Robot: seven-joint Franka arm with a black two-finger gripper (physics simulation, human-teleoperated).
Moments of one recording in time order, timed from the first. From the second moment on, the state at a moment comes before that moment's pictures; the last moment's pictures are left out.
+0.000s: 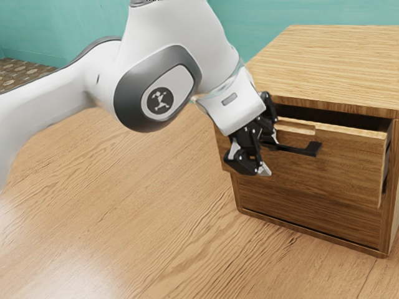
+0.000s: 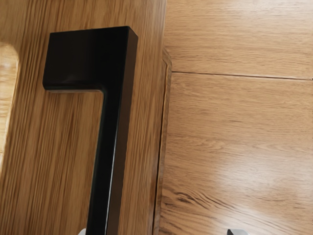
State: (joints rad) arm -0.51 0.02 0.21 -1.56 -0.04 1.98 1.13
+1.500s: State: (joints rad) arm -0.58 -0.20 0.20 -1.80 0.00 1.98 1.03
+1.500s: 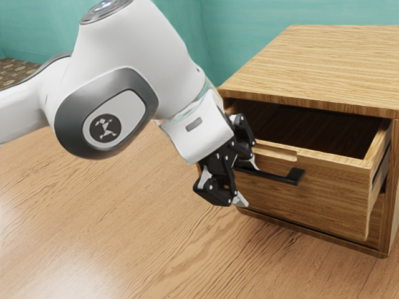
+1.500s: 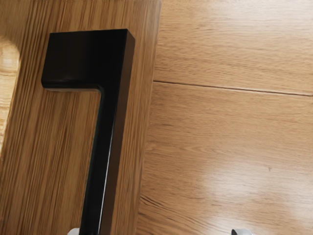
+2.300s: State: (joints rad) arm -0.57 -0.38 0.13 -1.98 0.03 1.98 0.96
